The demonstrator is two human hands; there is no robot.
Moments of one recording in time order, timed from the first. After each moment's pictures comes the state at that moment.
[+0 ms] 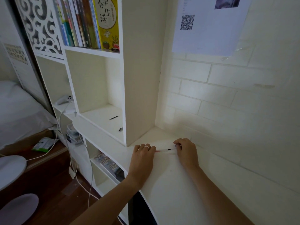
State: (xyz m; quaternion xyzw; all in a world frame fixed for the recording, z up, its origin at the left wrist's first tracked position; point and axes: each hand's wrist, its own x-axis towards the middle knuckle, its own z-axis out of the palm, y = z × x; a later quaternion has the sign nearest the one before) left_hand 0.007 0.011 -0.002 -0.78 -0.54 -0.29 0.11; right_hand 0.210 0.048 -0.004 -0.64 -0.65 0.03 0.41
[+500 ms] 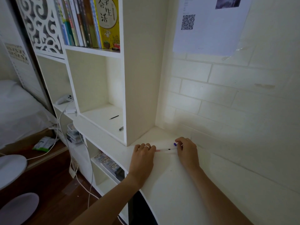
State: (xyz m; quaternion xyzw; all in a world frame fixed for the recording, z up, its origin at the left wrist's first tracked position) left_hand 0.007 0.010 -0.002 -0.78 -0.54 -0.29 0.10; right_hand 0.208 0.043 -0.001 -0.65 -0.63 0.04 0.43
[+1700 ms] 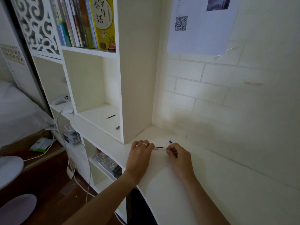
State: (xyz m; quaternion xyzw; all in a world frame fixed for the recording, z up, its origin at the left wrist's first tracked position) left_hand 0.005 0.008 -0.002 -0.80 -0.50 -0.31 0.13; right_hand 0.186 -0.017 0.002 -0.59 -0.63 0.14 0.48
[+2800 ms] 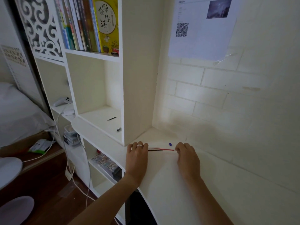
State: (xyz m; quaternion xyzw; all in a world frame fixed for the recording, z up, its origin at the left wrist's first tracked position) left_hand 0.004 -0.001 0.005 -0.74 -0.59 -0.29 0.16; right_hand 0.199 -0.020 0.015 -0.69 -0.63 -0.10 0.34
